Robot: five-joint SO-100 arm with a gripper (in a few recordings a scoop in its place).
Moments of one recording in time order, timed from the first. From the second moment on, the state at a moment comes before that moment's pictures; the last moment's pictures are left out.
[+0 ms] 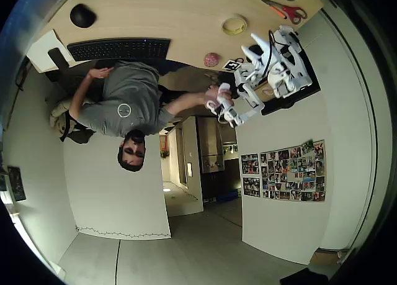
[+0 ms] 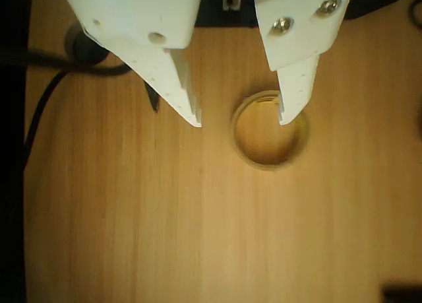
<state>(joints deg) -1.7 123.6 114.2 72.9 -95.3</state>
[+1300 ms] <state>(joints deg) -2.6 110.2 136.5 50.3 -90.4</state>
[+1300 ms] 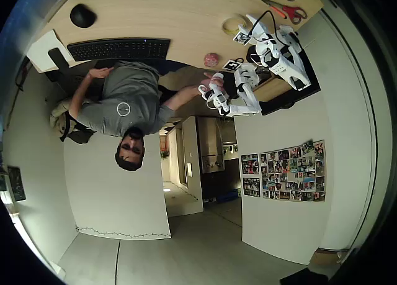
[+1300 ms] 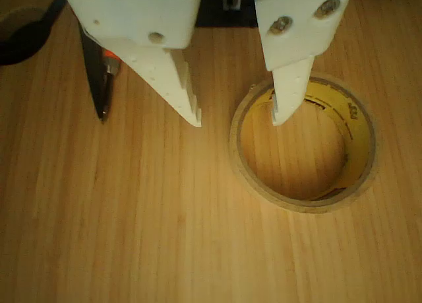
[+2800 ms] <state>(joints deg) -28.4 104.2 107.3 62.2 -71.7</state>
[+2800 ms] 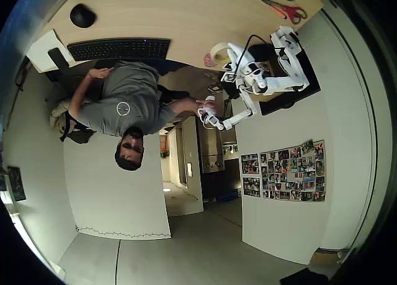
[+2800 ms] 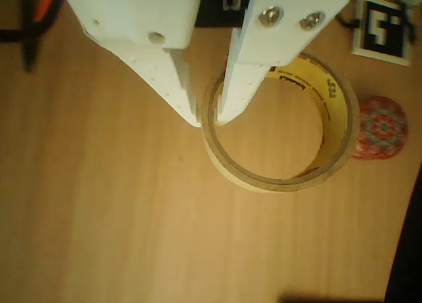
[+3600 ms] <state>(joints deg) -45.7 79.3 83.9 59.8 -64.3</state>
